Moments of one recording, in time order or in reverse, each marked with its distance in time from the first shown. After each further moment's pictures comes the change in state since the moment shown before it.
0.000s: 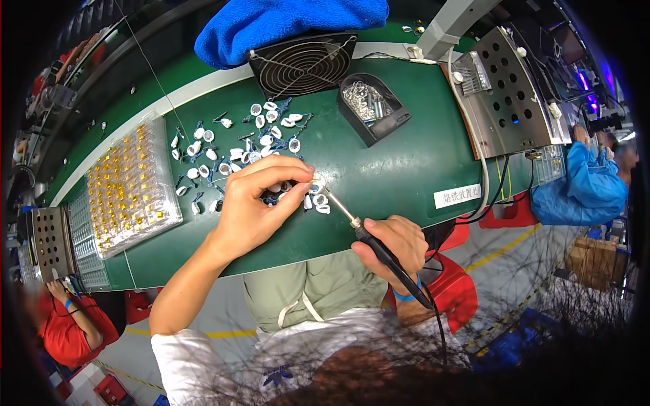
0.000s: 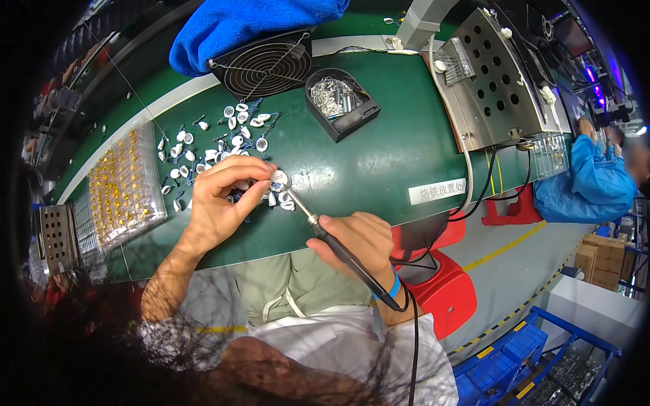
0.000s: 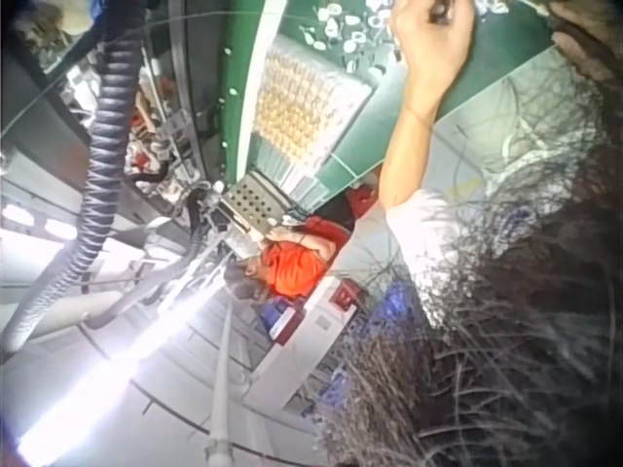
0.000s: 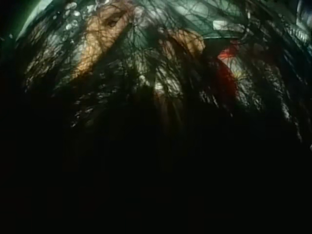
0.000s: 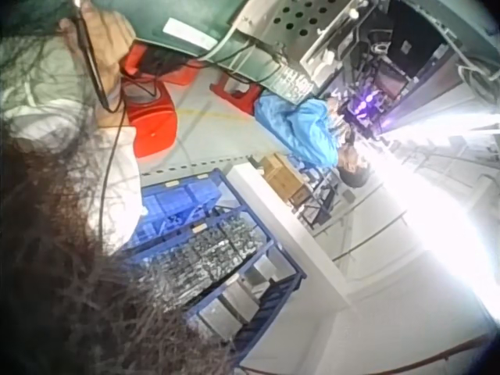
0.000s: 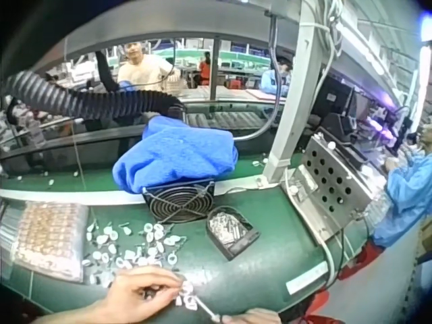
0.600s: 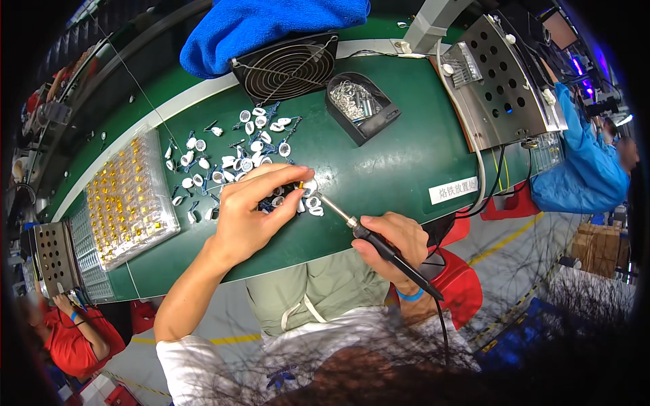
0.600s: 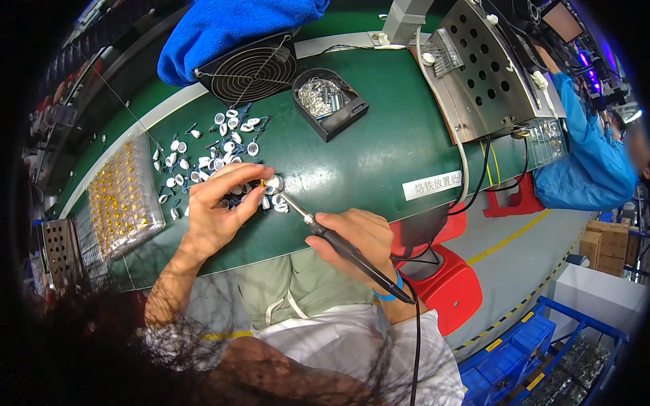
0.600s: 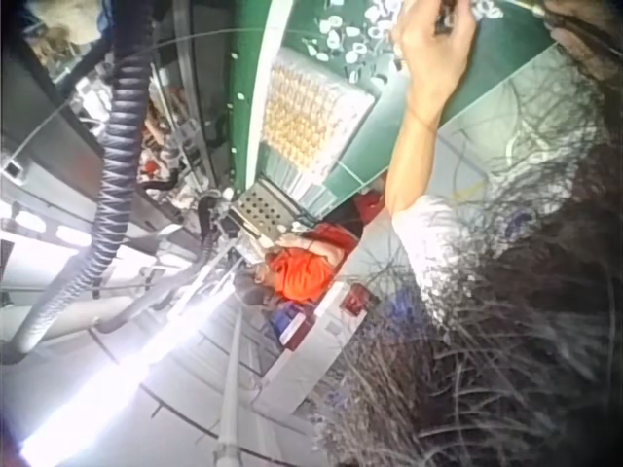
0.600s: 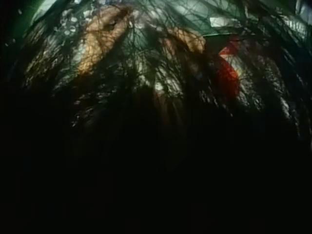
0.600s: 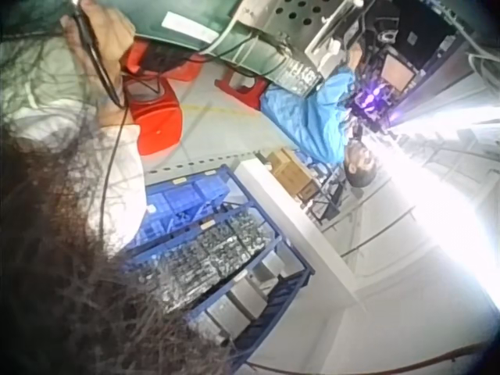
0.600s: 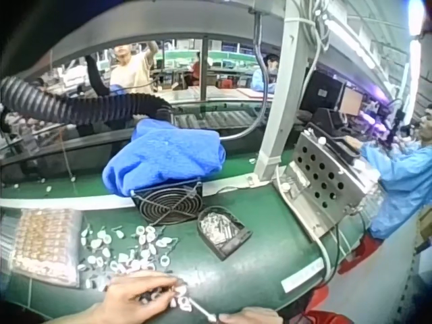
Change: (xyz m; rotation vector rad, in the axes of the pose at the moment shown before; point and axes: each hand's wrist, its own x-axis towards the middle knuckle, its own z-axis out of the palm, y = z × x) left_hand 0.003 0.005 0.004 0.072 -0.007 0.075; right_hand 0.009 -0.006 -0.010 0.080 -0.047 0.151
